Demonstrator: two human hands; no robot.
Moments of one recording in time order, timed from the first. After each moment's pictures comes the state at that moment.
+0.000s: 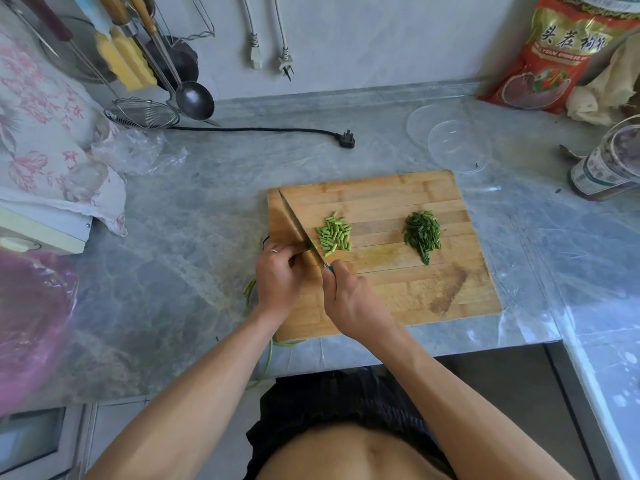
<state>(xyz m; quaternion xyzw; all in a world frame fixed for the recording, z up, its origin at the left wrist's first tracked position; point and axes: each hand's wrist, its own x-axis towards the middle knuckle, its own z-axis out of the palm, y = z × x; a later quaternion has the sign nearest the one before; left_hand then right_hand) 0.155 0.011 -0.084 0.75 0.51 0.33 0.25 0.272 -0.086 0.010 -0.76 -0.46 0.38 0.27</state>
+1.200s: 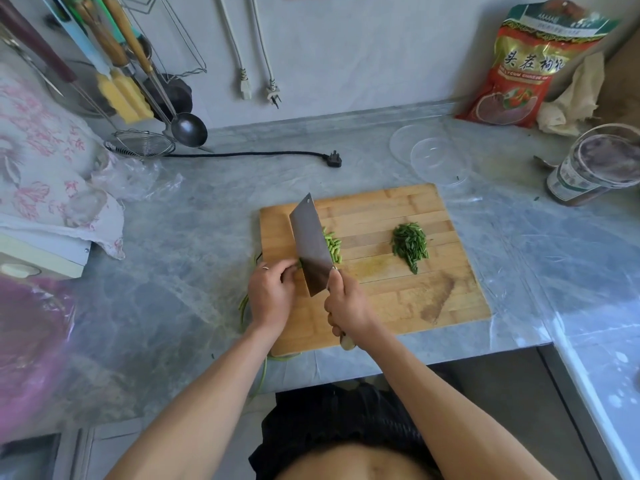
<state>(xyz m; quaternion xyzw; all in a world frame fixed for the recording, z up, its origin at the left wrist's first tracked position) 0.156 0.005 -0.078 0.76 0.53 0.32 0.21 0.280 -0.085 -0.011 -0.72 -0.34 0.48 0.37</state>
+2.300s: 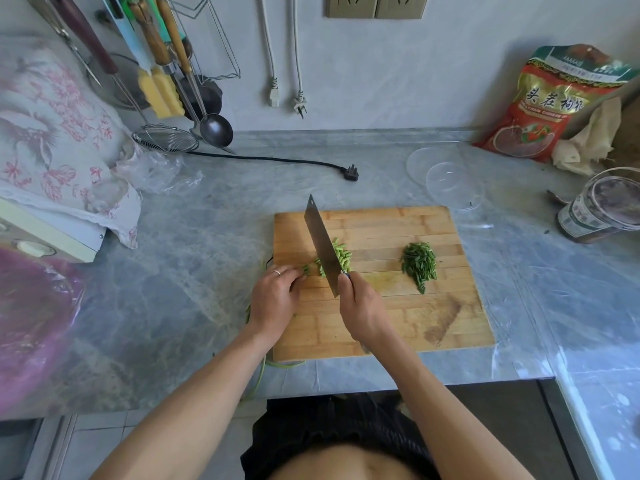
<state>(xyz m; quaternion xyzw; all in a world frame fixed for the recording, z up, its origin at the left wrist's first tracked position) 0.141 0.009 -0.080 0.81 0.48 0.30 0.18 0.291 -0.077 0.001 -0.75 -0.46 0.37 0.30</state>
